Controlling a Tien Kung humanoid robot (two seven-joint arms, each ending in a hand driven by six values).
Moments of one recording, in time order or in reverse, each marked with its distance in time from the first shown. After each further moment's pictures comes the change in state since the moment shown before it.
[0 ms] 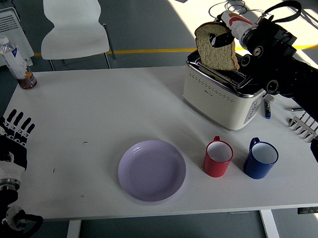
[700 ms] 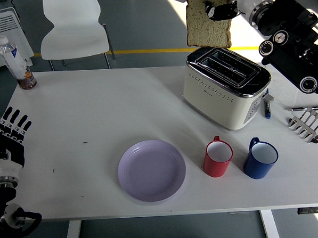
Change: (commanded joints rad) left arm -0.006 0.000 -0.015 -0.005 0.002 -0.001 -0.001; right arm -0.093 -0.231 0.048 0.574 0.064 -0.001 -0.113
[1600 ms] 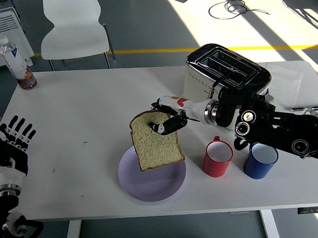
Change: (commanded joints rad) left arm 0.034 -0.004 0.022 0.004 0.000 0.002 0.000; right arm -0.116 0.006 -0.458 0.260 0.483 0.097 0.119
